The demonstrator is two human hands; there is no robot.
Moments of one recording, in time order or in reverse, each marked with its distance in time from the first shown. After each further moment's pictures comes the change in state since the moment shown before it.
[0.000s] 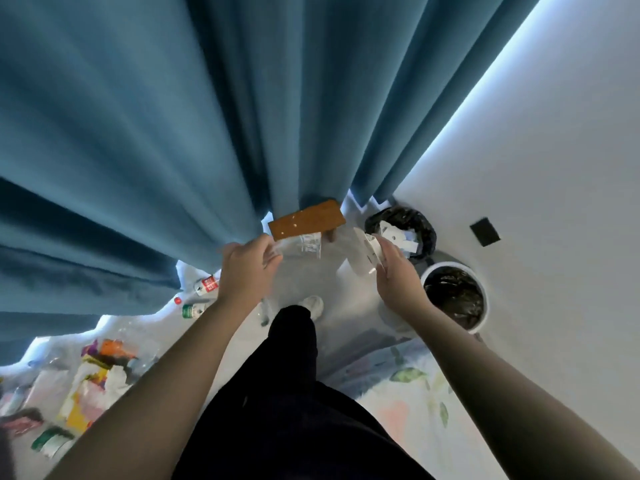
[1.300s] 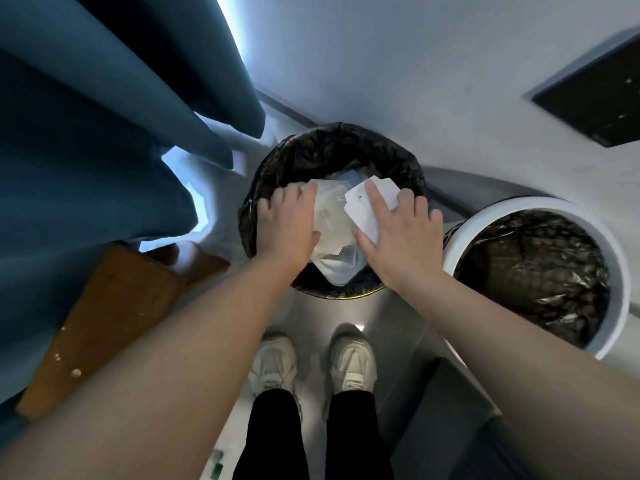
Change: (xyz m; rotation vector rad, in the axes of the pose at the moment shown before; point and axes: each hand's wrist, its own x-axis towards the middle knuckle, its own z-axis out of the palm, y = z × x) left_hand 0.334 0.049 0.686 0.642 -0.665 0.537; right_hand 0.353 0.518 0.184 -0.532 0.029 0.554
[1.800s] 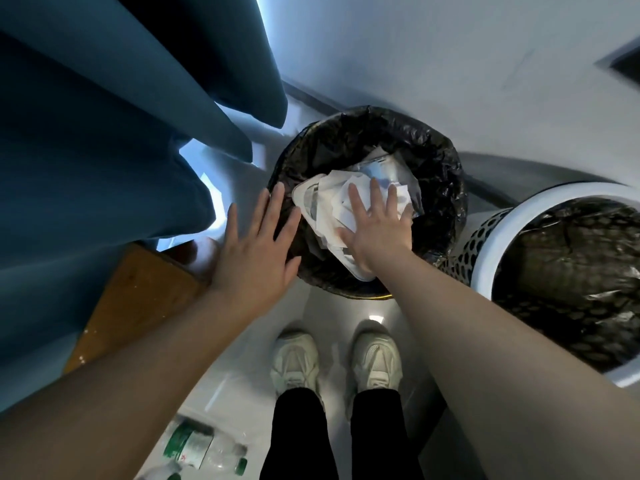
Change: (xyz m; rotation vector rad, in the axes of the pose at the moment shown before) left_hand -0.051 -0.079 0.004 0.305 -0.035 0.220; right_hand 0.043 -0.059 0.064 0.034 -0.423 -0.029
